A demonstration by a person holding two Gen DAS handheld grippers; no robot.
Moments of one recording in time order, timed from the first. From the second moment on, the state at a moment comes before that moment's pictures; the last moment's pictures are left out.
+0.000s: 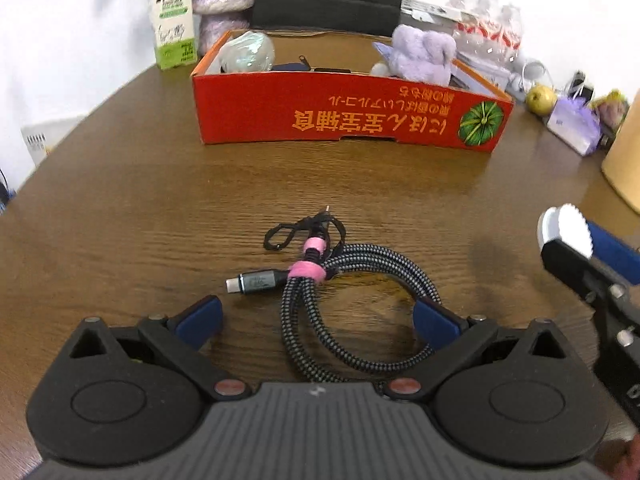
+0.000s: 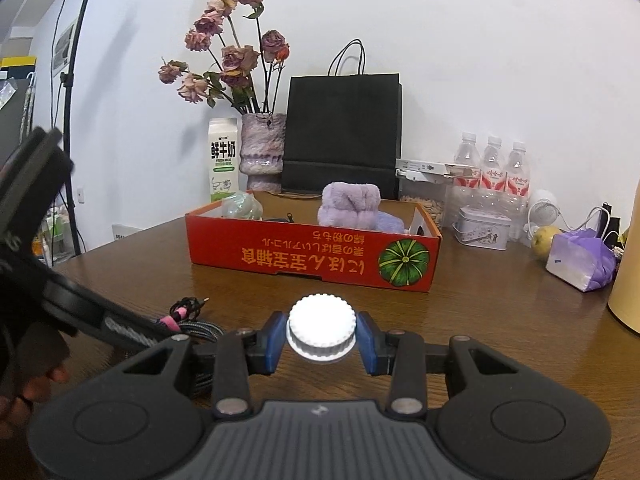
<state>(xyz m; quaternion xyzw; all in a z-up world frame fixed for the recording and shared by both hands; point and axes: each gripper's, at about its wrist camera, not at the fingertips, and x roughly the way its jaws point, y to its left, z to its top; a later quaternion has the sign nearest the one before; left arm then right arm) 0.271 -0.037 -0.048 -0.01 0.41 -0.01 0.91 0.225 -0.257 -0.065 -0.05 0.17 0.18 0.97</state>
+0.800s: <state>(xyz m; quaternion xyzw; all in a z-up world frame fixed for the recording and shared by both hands) 0.252 -0.034 -0.049 0.00 0.35 0.00 0.94 0.227 -0.256 -0.068 -0.05 0.18 0.18 0.97</state>
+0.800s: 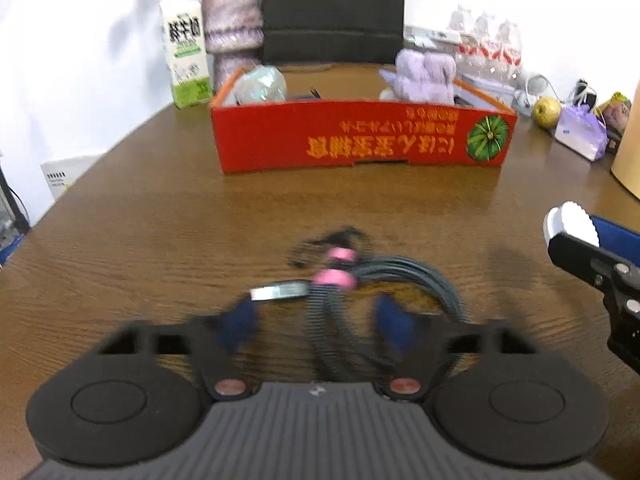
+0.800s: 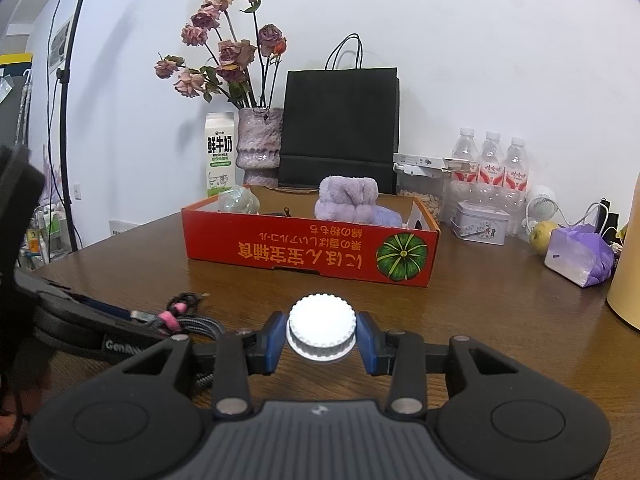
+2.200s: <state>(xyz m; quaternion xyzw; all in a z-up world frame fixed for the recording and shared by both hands) 0.246 -0.054 -0.059 0.01 0.37 -0.01 0.93 0.223 -0.268 -0.068 -0.02 0.17 0.15 0.97</state>
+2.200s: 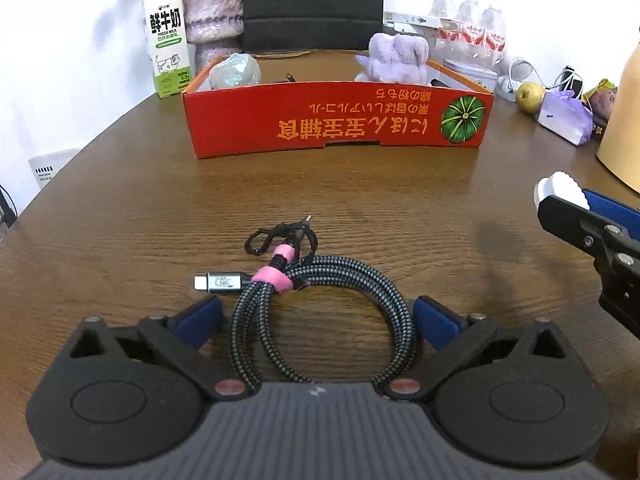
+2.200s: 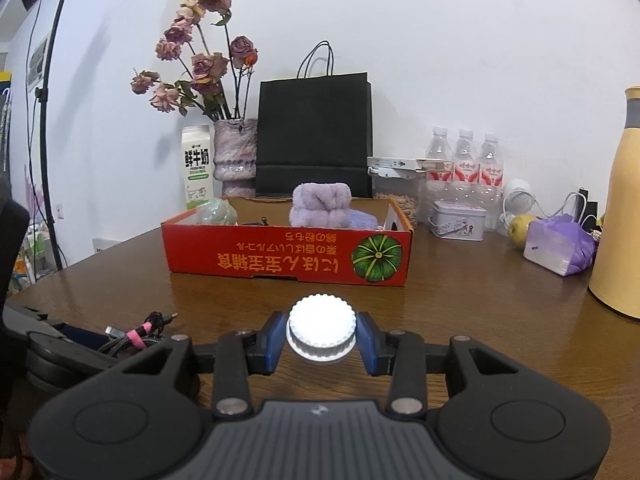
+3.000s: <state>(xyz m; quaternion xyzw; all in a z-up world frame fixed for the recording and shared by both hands) 0.220 -0.030 -0.006 -0.01 0.27 -0.02 0.96 0.224 -0.255 -0.054 -0.03 0.16 0.17 0.97</state>
